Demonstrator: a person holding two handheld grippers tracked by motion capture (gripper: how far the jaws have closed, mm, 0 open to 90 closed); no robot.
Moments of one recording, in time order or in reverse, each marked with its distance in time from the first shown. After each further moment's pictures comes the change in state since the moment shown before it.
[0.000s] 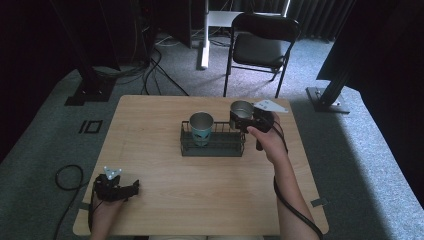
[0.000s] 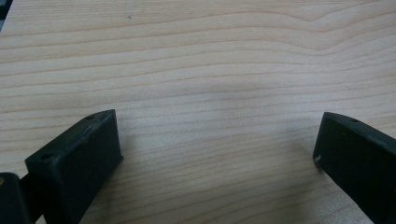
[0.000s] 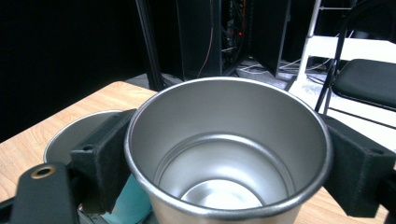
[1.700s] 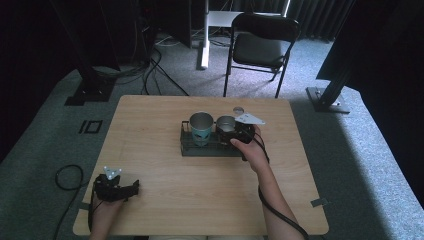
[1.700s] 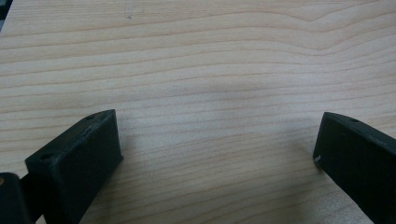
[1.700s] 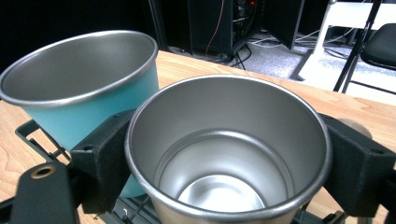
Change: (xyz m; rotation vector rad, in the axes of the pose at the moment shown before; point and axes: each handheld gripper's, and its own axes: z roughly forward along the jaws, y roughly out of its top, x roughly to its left) left arm 0.000 0.000 0.000 -0.001 0.000 0.000; right arm 0.022 -0.059 0.047 0.096 0.026 0.002
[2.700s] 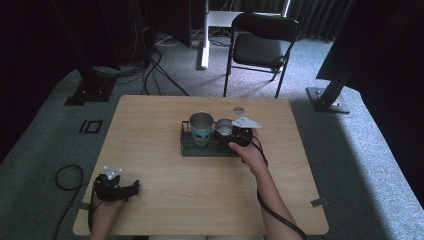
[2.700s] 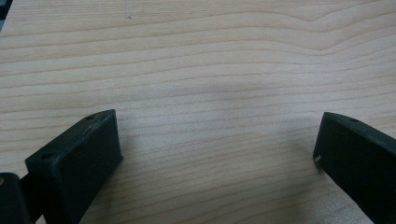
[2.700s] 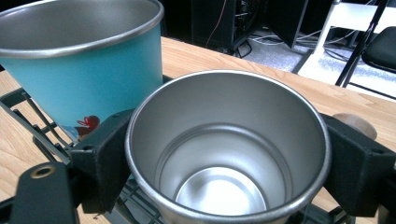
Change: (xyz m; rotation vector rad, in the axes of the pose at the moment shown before) left arm 0.000 0.000 0.000 0.000 0.000 0.000; right arm 0.002 -0.013 0.007 0.021 -0.003 -0.059
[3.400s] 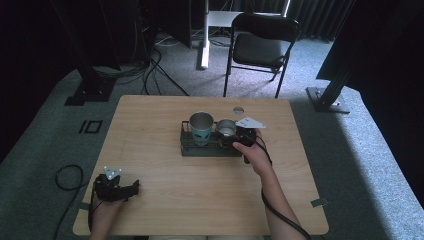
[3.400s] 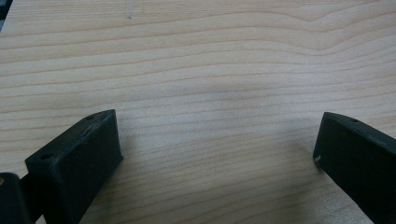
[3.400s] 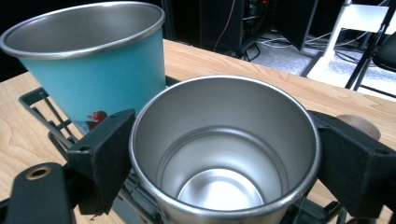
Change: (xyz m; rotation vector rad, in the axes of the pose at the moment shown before) left arm 0.000 0.000 0.000 0.000 0.000 0.001; right arm -0.008 -0.001 -0.009 -0.017 0.043 0.007
